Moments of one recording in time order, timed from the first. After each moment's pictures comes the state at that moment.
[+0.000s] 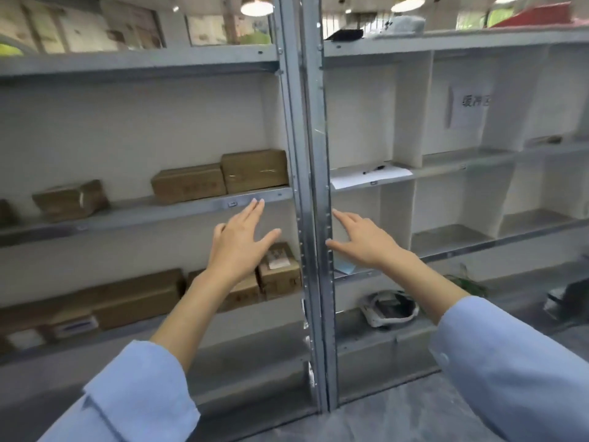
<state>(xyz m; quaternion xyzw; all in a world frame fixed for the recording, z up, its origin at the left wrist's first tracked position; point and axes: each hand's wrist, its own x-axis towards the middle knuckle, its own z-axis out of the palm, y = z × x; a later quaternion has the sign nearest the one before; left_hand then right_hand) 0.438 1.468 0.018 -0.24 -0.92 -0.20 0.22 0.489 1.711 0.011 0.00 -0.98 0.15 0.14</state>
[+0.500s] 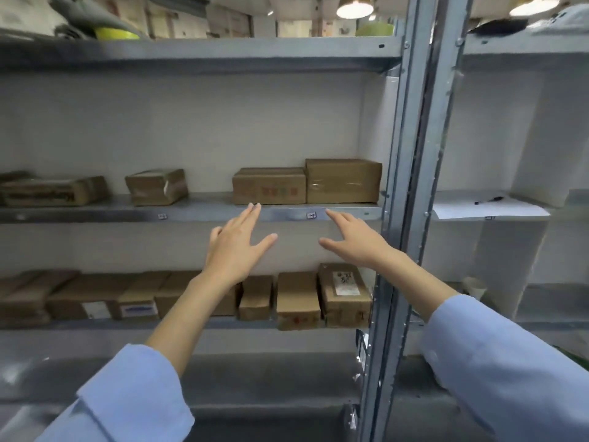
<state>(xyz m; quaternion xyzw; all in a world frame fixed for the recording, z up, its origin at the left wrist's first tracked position) 0.323 1.328 0.013 -0.10 -0.94 -0.19 0.26 0.310 1.572 0.028 0.13 -0.97 0.17 0.13</state>
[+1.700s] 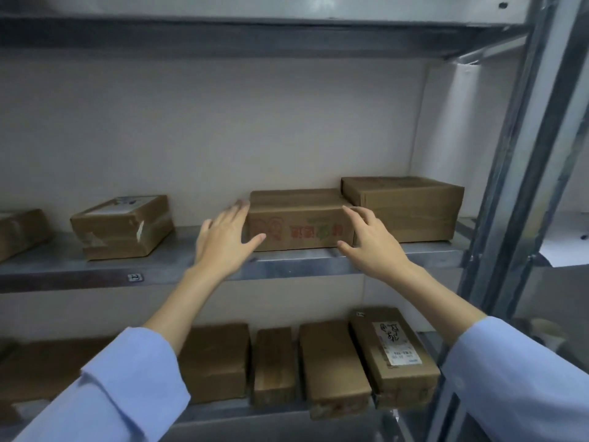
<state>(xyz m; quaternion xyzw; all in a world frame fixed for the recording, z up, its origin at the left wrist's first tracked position) 0.042 1.226 0.030 -0.11 -0.95 -0.10 0.29 0.086 1.498 0.031 0.07 -0.95 0.18 0.24</state>
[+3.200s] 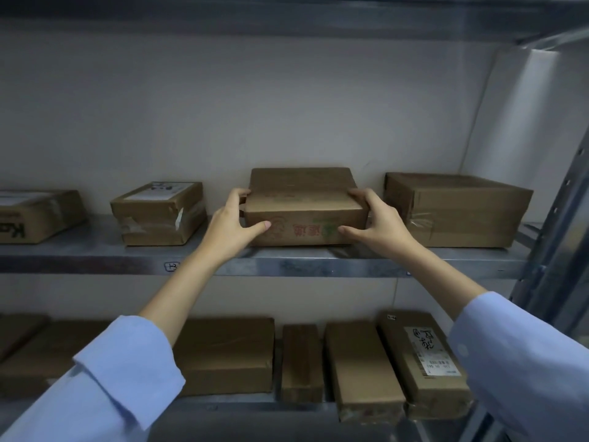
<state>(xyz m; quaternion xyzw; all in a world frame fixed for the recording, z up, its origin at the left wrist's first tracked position) 0.016 1.157 0.028 -0.15 -0.87 -0.40 0.25 0.028 1.449 0.039 0.15 -0.89 0.34 0.25</state>
